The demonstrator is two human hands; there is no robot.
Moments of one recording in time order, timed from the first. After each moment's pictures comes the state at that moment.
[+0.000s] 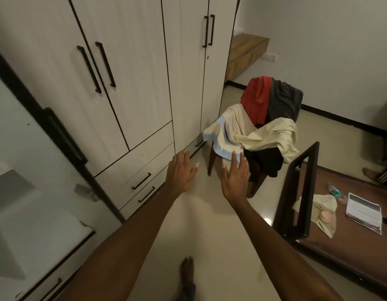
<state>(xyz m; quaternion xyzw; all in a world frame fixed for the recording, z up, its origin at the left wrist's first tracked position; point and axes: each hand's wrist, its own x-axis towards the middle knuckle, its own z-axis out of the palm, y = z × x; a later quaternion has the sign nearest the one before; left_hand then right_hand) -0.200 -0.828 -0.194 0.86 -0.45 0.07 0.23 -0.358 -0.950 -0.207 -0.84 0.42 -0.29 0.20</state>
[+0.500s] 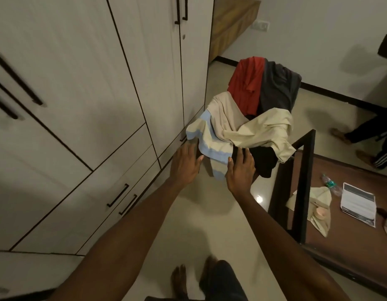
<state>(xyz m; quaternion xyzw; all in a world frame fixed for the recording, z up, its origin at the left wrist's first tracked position) -0.112 -1.059 -0.232 0.84 -0.50 0.04 0.21 -0.287 -1.163 -0.246 -0.81 0.50 -0.26 0.19</state>
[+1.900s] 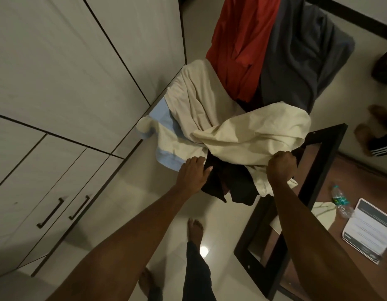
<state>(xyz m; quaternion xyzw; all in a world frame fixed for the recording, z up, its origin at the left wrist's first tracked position) -0.113 -1.501 -0.438 0.85 -0.45 -0.23 0.13 -0.301 -1.730 -0.462 -0.71 0.68 -0.04 0.16</state>
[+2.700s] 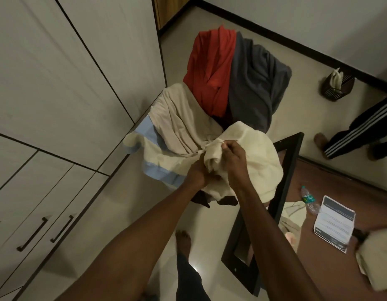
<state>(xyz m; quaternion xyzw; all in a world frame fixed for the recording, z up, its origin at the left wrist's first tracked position) -0.167 -1.558 -0.352 0.78 -0.31 -0.48 0.24 -0.254 -1.634 -0.289 -0.56 0.49 -0.26 0.62</state>
